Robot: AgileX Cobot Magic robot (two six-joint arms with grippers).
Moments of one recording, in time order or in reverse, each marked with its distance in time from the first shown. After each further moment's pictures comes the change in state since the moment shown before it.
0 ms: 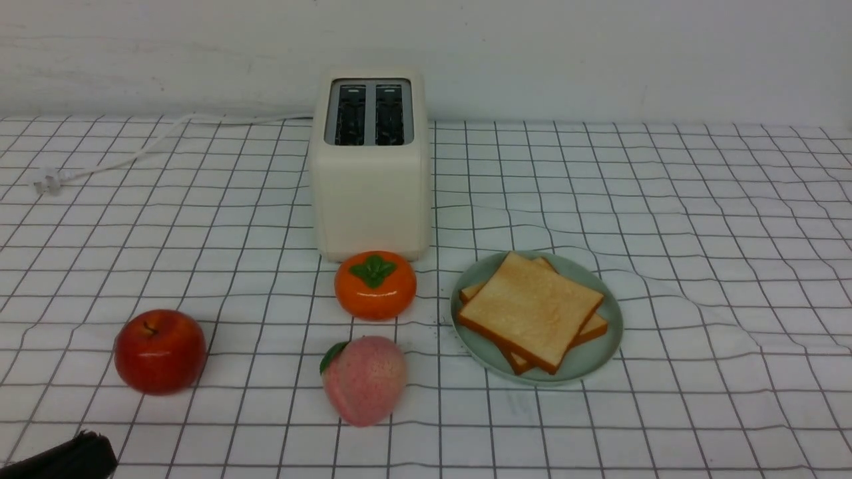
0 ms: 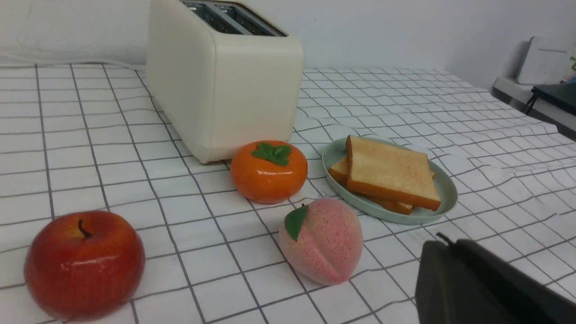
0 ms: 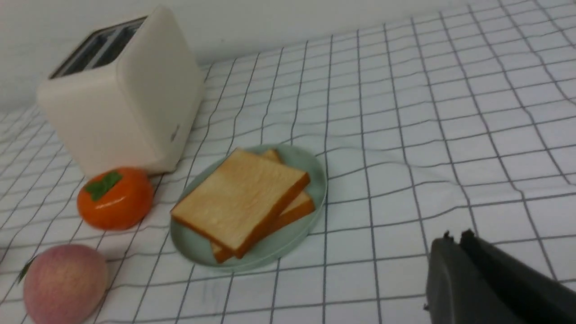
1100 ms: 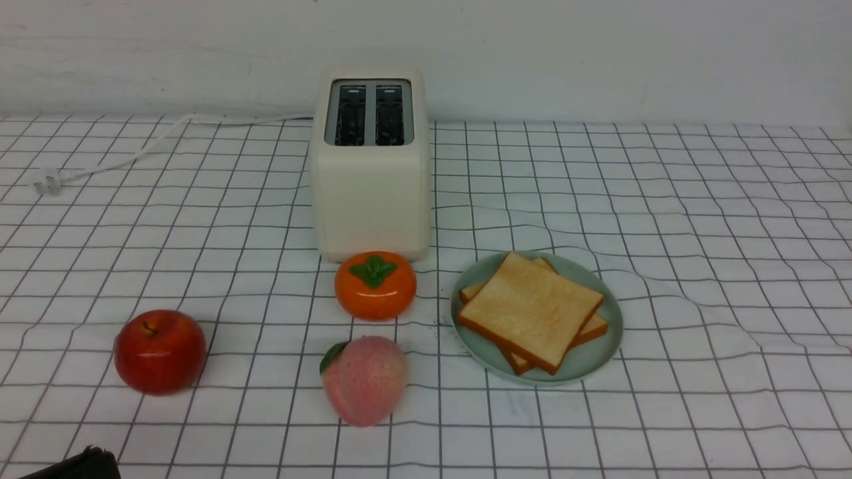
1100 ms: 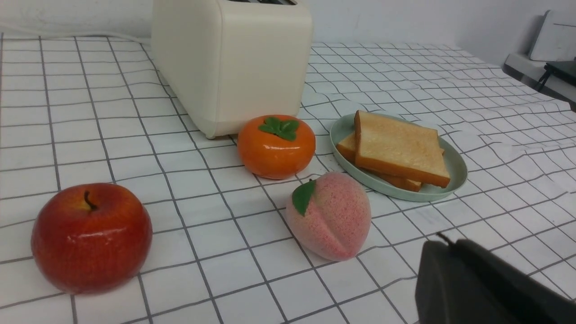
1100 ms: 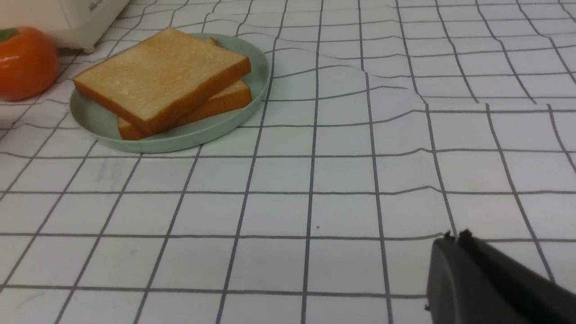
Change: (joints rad) right arm 0.111 -0.210 0.318 -0.268 -0.072 0.073; left arm 0.000 0.000 0.006 0.001 0.036 0.000
